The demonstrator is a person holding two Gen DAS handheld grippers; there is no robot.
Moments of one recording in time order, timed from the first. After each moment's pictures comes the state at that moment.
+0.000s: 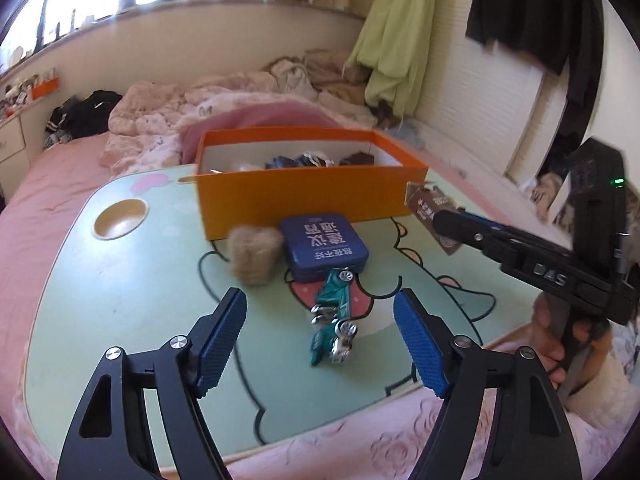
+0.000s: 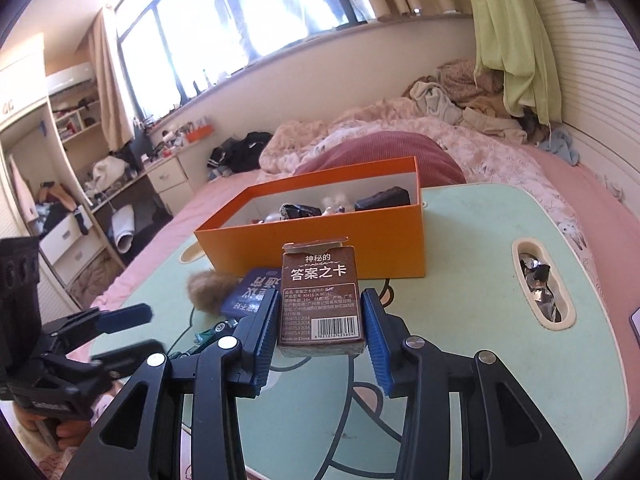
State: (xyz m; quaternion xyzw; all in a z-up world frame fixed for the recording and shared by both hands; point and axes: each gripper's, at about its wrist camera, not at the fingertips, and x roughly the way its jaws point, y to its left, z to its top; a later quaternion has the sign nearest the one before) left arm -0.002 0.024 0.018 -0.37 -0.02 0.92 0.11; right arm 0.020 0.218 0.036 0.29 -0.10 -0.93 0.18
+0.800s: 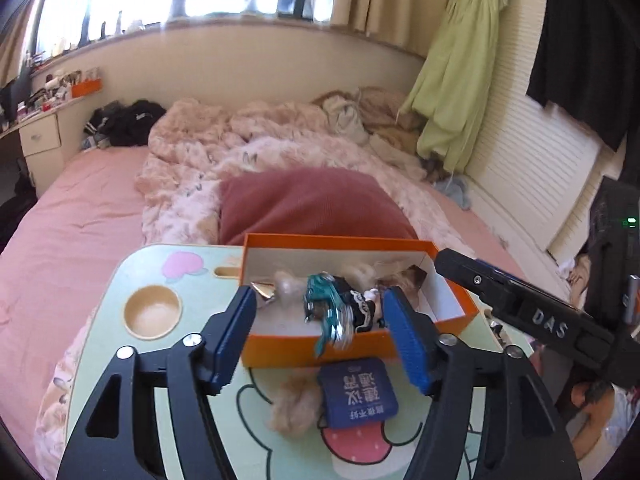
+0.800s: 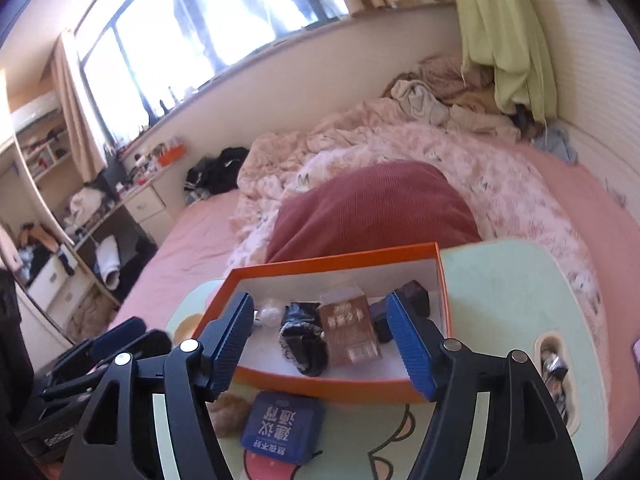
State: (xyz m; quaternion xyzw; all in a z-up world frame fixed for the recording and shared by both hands) left arm -0.043 0.007 0.118 -0.31 -0.08 0.95 0.03; right arm -0.086 0.205 0.099 0.31 -0.15 -0.93 0.15
